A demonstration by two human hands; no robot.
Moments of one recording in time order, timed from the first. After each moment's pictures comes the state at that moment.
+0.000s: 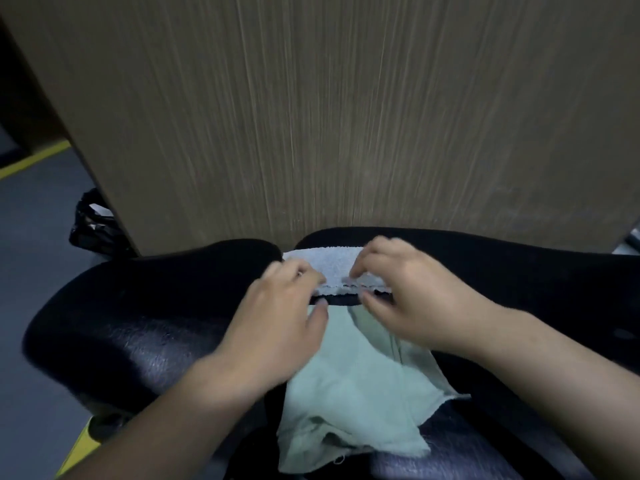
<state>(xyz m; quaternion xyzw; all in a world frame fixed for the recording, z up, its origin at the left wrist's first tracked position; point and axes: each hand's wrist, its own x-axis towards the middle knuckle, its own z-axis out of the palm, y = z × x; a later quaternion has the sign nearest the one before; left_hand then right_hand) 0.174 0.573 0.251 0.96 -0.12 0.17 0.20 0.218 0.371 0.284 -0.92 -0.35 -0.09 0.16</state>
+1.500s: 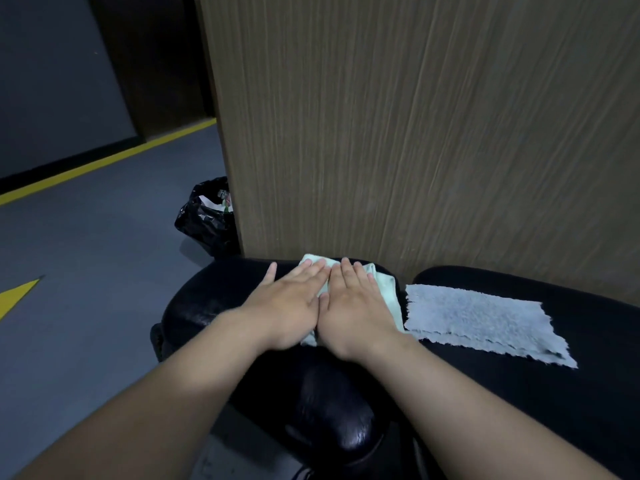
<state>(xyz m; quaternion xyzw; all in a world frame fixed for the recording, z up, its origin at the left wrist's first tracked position) 0.216 0.745 0.231 0.99 0.00 -0.07 0.12 0.246 0.614 0.227 -0.96 -0.26 0.06 0.09</state>
